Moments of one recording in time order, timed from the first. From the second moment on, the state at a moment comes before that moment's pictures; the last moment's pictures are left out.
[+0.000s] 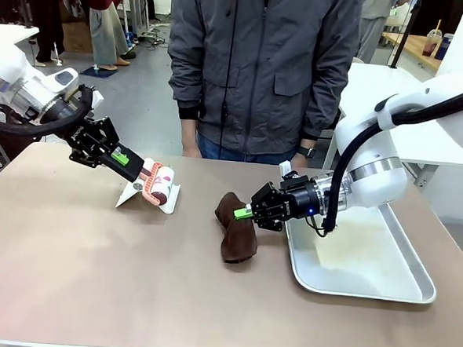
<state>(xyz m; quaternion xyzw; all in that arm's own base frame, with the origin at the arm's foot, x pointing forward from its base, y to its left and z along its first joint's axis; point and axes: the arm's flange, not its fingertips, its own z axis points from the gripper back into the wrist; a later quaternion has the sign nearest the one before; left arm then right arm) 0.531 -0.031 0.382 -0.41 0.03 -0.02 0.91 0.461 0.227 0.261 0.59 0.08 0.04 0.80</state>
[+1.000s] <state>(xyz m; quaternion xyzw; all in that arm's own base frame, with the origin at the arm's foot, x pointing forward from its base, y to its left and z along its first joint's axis) 0.540 -0.063 0.388 -0.38 0.01 -0.03 0.93 0.461 0.227 0.261 0.59 0.08 0.04 0.80</state>
